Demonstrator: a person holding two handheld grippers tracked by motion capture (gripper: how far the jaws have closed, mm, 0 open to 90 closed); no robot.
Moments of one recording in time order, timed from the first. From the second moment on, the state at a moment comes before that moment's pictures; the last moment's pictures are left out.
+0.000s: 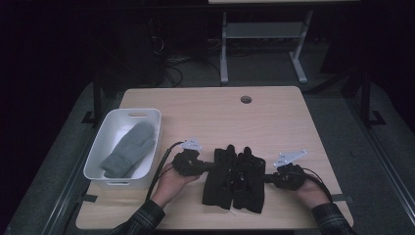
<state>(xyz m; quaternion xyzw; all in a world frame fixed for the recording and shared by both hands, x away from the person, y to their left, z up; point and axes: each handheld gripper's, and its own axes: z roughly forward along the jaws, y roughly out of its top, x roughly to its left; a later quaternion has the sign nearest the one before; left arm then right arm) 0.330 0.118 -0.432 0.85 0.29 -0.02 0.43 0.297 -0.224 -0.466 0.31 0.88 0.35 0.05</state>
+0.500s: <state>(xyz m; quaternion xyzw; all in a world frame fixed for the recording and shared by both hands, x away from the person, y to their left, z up) 0.341 0.116 -0.412 0.84 0.28 -0.02 0.47 0.300 -0.211 -0.467 0.30 0.88 0.35 0.04</state>
